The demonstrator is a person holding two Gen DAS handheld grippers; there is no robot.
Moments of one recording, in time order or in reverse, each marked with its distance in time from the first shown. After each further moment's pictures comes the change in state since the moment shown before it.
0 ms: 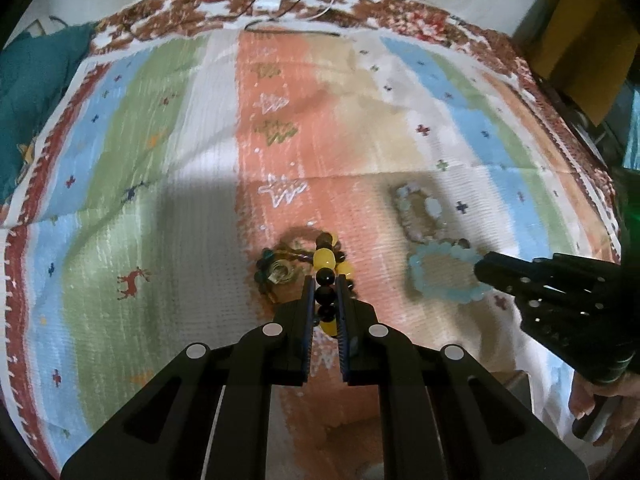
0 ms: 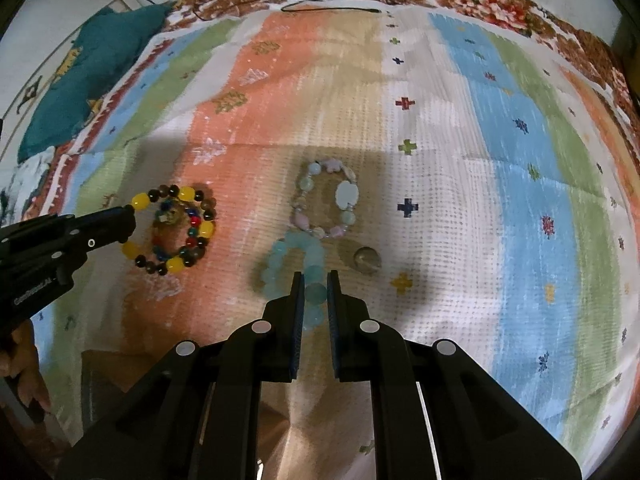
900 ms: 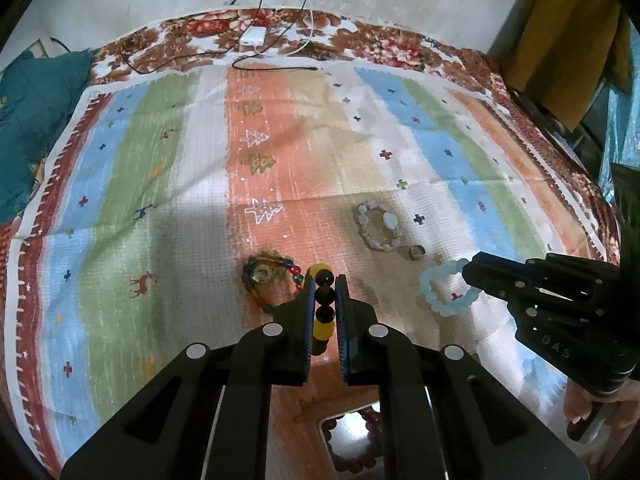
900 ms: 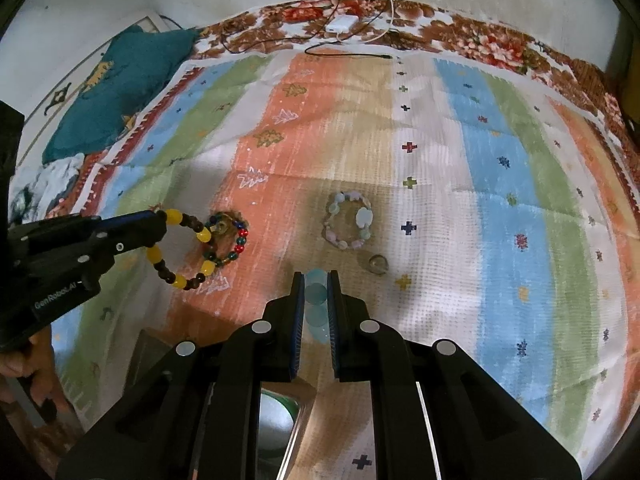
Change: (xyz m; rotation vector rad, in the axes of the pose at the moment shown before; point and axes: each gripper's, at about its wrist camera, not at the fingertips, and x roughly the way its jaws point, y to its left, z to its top) left arm -0.048 -0.018 -0.011 0.022 -0.094 -0.035; right arm -0.060 0.016 -0.015 -0.037 -0.121 0.017
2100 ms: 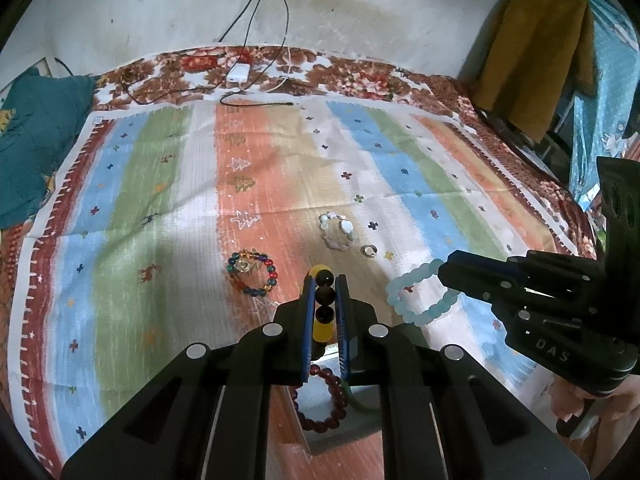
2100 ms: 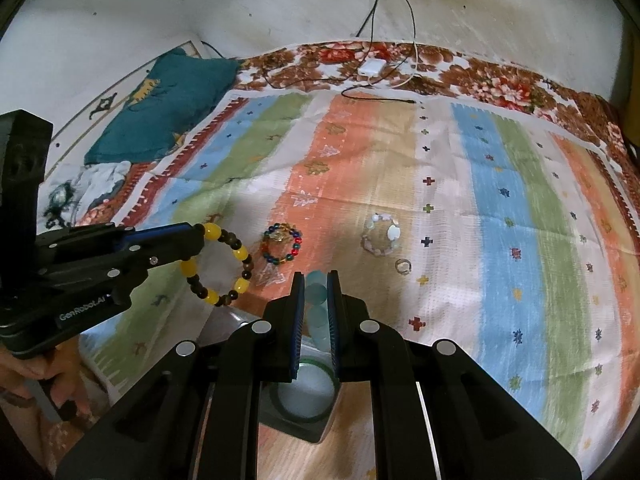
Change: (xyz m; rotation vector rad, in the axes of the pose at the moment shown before) left arm -0.069 -0.025 -0.037 0.027 -0.123 -0.056; right arm -0.073 0.028 -0.032 -0.062 -0.136 0.077
